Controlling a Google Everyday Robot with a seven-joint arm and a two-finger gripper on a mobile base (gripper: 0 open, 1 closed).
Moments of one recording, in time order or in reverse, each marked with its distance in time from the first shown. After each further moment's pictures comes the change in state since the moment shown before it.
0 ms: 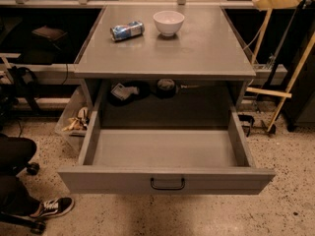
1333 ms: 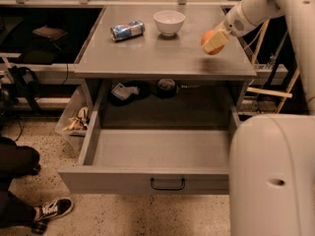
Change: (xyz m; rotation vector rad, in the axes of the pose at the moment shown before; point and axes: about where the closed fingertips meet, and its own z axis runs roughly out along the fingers) arm 0.087 0.074 0.209 -0.384 0.286 0.194
